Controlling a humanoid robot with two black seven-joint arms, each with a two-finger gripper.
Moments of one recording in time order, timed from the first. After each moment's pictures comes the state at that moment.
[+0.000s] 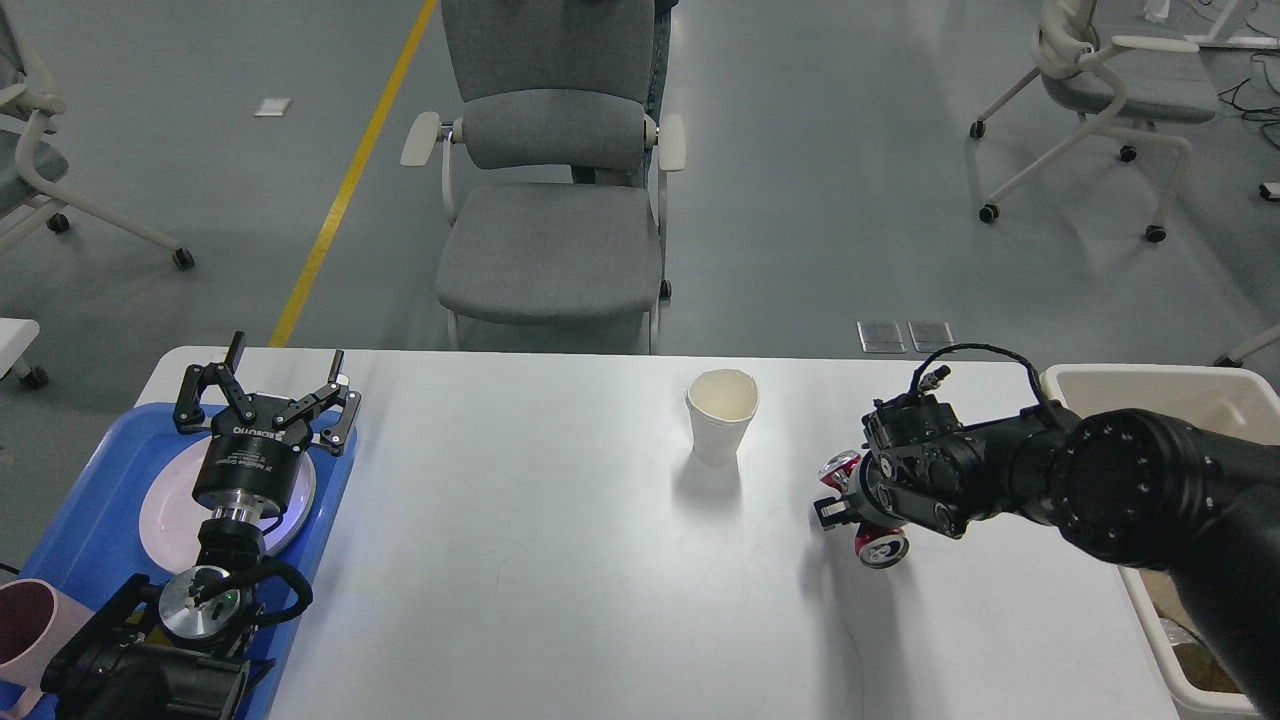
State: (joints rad) left arm -0.37 0.13 -1.39 -0.62 -0.13 -0.70 -0.09; right arm 1.24 0.02 -1.08 0.64 -0.50 0.43 -0.09
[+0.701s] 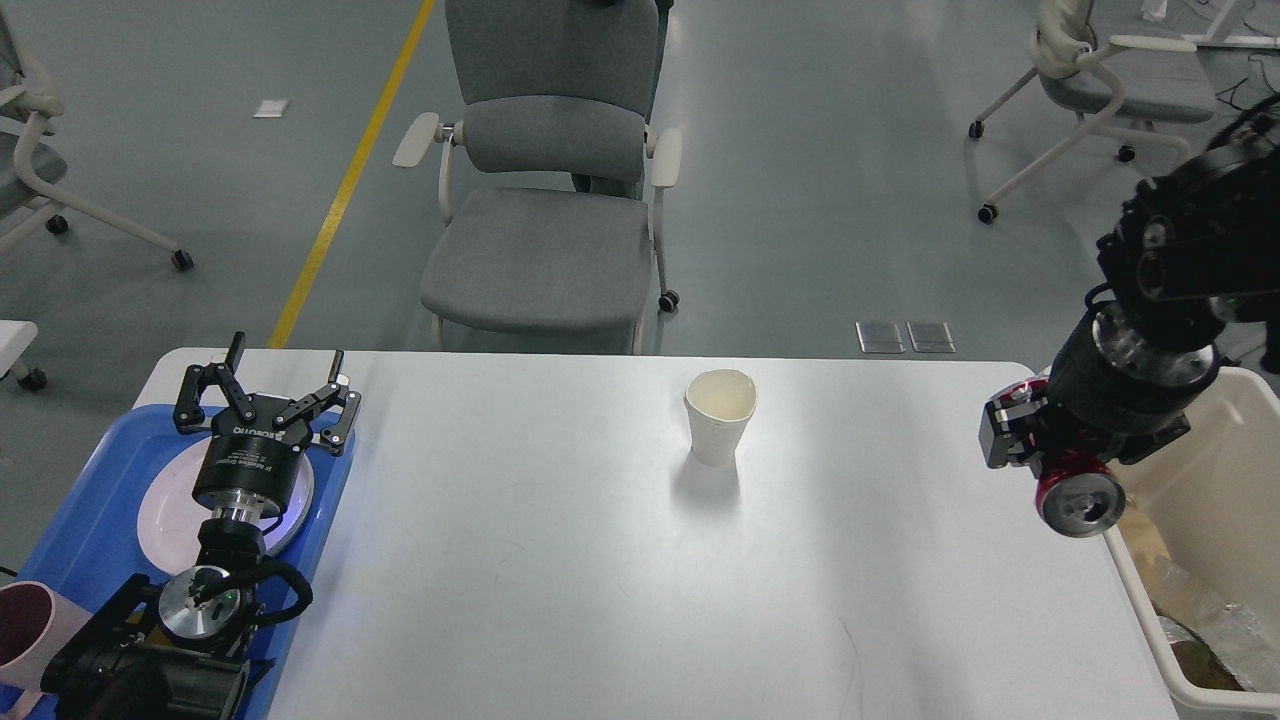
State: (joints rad) left arm -0.37 0.13 -1.39 -0.62 -0.13 -0.70 -0.09; right arm 2.24 -0.26 -1.51 1.57 -0.17 0.60 0.05
